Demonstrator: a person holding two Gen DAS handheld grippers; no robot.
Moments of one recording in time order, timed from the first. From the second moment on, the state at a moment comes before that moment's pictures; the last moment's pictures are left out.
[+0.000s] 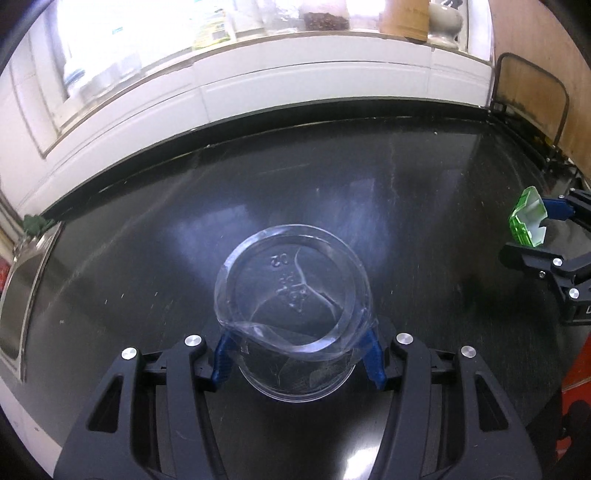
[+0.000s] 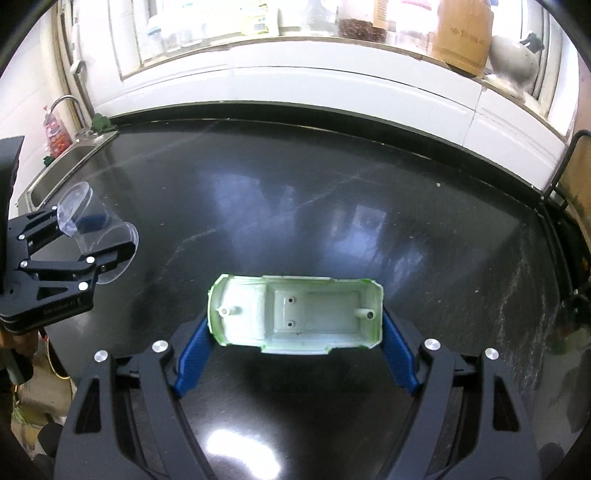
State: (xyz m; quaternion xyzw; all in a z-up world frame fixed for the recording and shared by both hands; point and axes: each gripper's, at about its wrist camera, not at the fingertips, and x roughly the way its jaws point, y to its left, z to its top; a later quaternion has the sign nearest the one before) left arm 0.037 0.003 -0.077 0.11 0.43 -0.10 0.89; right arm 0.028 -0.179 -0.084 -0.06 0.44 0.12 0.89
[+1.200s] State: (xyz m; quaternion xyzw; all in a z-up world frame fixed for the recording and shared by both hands) left arm -0.266 0.447 -0.207 -0.16 0.47 0.28 0.82; right arm -0.147 0.394 -0.197 -0.24 0.47 0.54 0.65
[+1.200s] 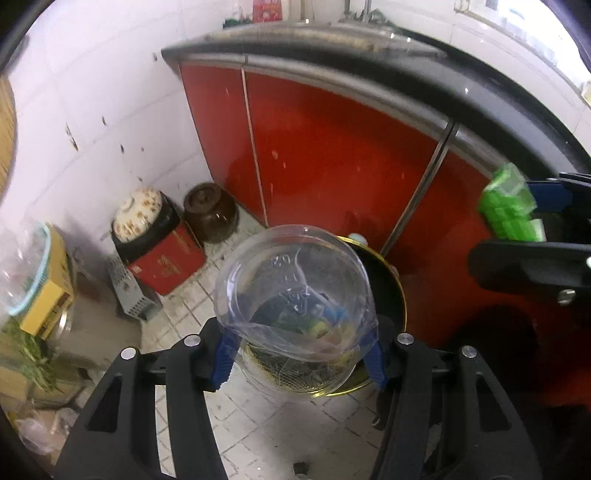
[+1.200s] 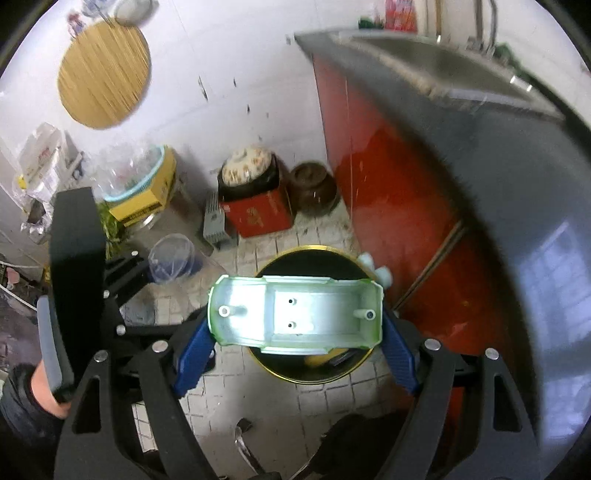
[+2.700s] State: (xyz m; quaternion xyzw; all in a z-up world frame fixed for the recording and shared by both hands) left arm -0.219 0.398 -0.119 -0.13 0.44 0.24 0.86; right arm -0.073 0.241 -0.084 -0.15 0.45 0.46 0.75
